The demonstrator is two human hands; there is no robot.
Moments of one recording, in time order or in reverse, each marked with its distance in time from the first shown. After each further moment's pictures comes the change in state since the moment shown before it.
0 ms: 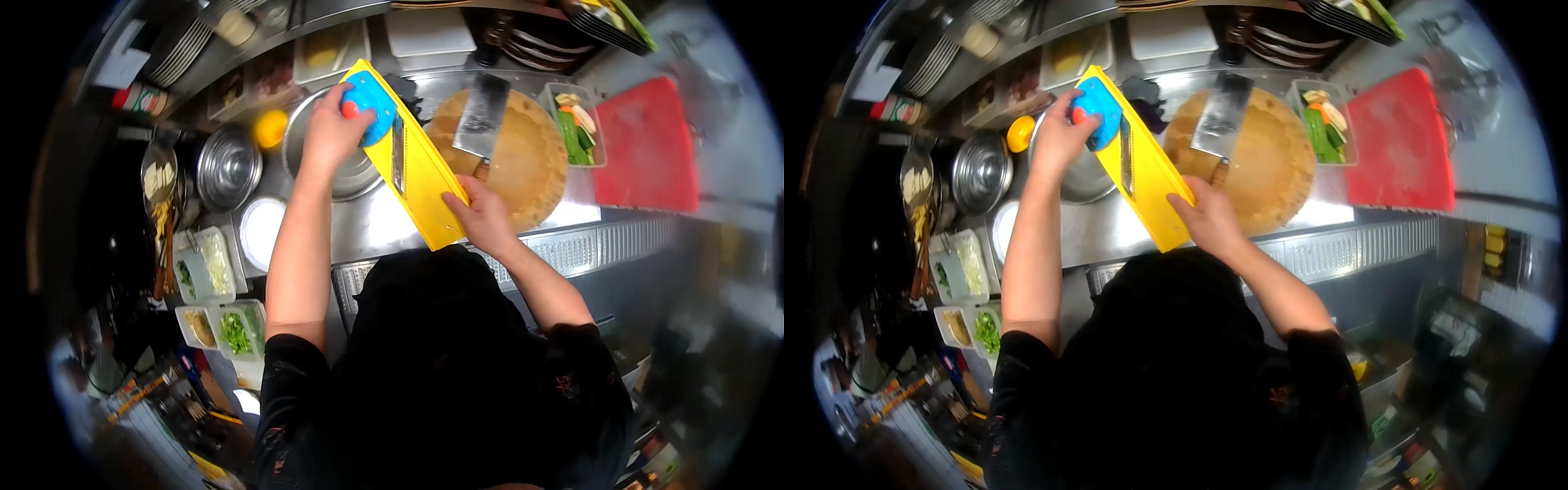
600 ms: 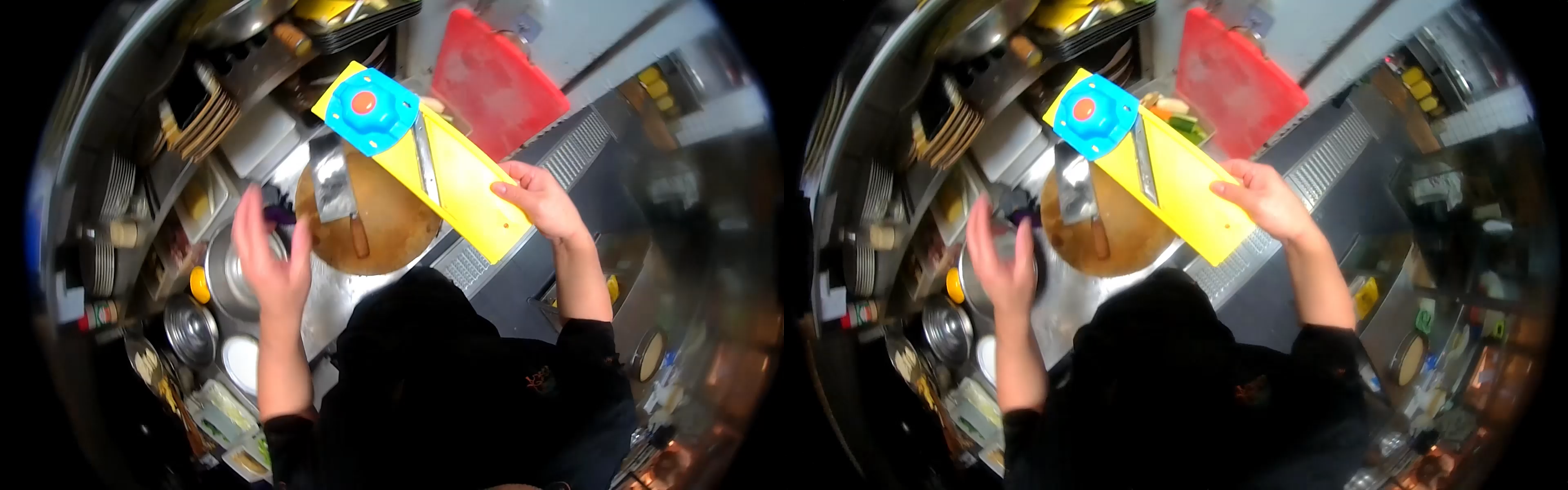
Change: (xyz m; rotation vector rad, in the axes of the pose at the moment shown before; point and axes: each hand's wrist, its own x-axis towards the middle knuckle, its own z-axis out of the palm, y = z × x) left_hand -0.081 0.168 0.057 -0.119 0.124 0.701; right_hand -0.120 -0.026 -0.264 0.379 0.325 0.259
